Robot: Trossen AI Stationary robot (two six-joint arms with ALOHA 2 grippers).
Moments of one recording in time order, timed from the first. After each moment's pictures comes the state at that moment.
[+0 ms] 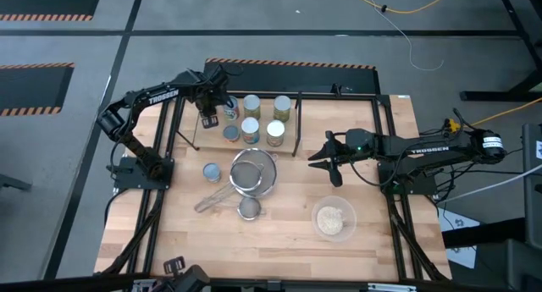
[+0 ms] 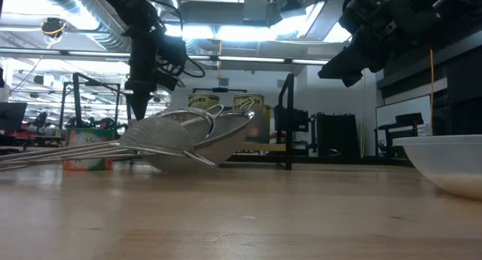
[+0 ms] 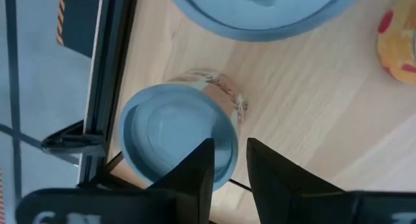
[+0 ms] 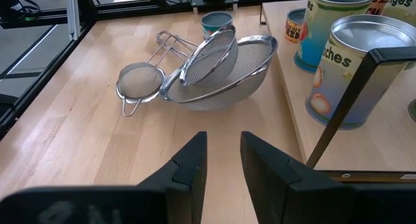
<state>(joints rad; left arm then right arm) 0.81 1.57 1.16 -0.97 -0.17 0.47 -0.10 1.04 0.47 0.14 -0.17 0.04</state>
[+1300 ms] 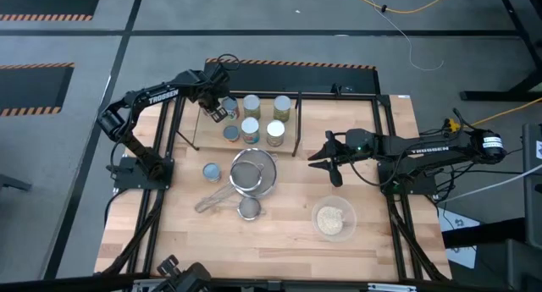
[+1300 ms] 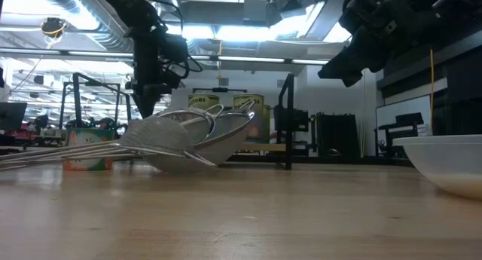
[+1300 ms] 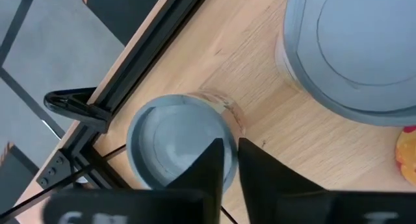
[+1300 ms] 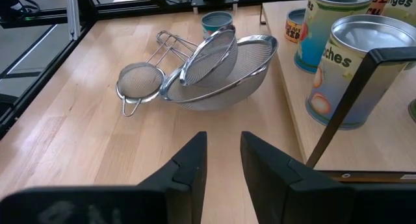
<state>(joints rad) 0.81 1.57 1.16 -0.89 -0.22 0.09 -0.10 1.04 0.47 0.14 -0.17 0.04</state>
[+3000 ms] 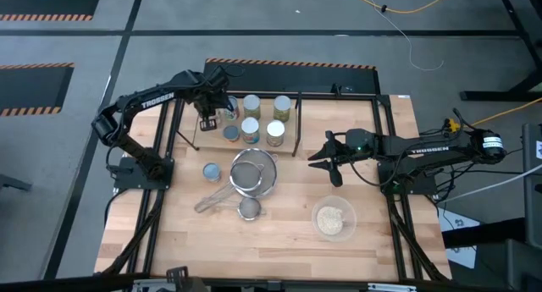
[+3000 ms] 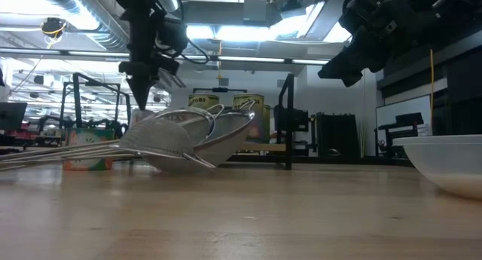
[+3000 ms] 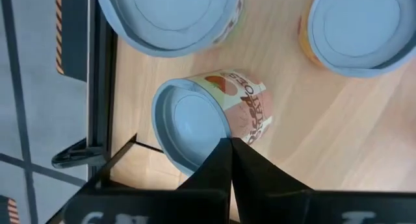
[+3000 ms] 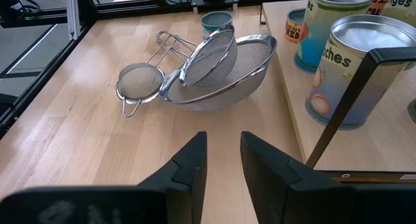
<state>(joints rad) 0.73 1.50 1.21 -1.08 -0.14 0.53 -0.10 1.04 0.47 0.14 -0.17 0.04</state>
